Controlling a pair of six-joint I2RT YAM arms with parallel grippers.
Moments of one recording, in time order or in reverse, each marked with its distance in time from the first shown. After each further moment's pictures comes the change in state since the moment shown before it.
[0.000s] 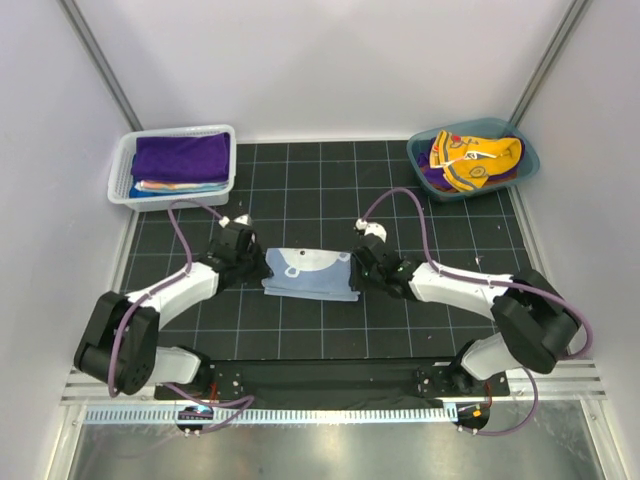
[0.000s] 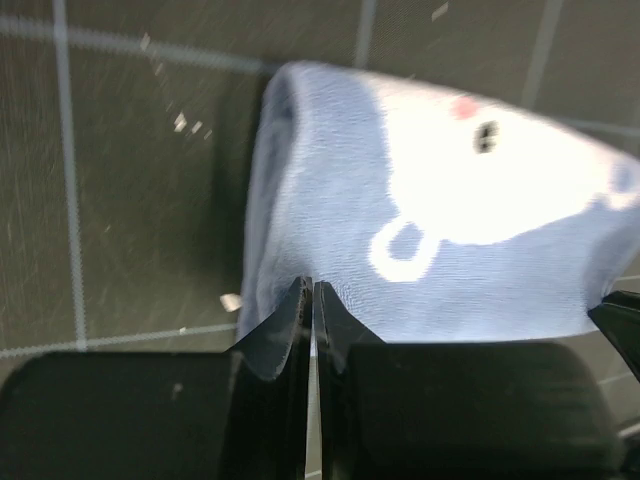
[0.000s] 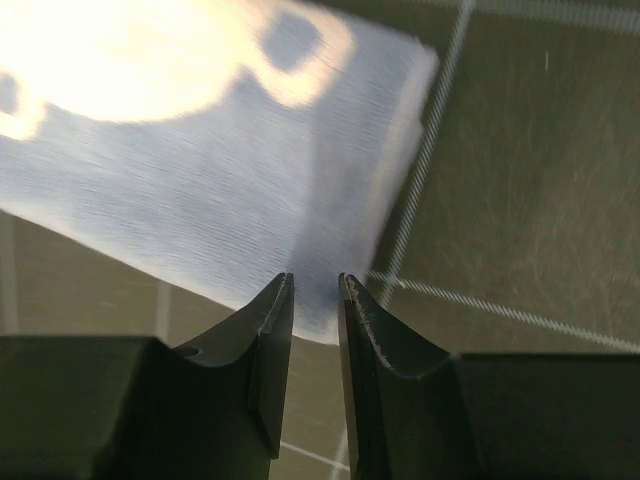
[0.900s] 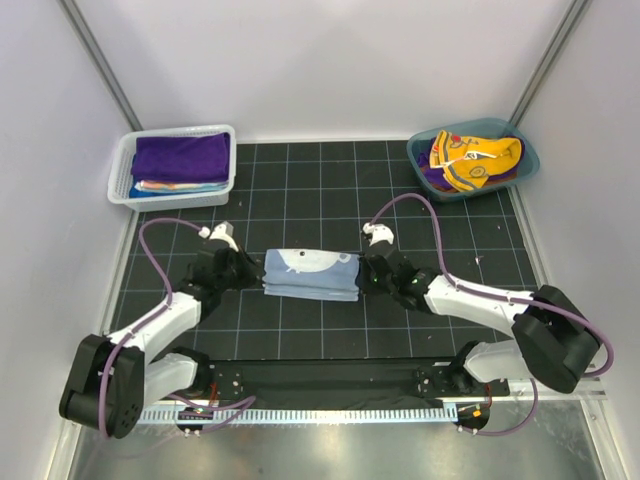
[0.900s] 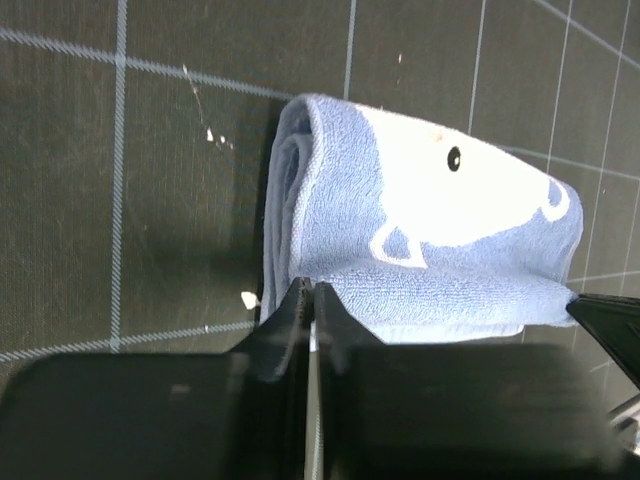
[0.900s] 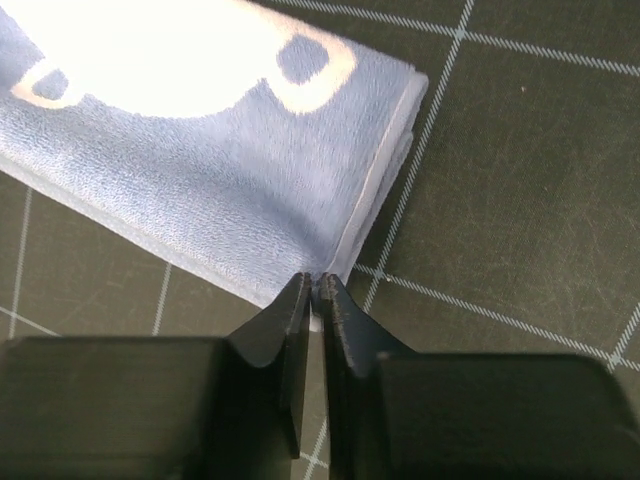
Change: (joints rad) left arm 0.098 -0.224 -0.243 0.233 0.071 -0.008; right arm -0.010 -0.126 -0.142 0.120 -0.006 -0.081
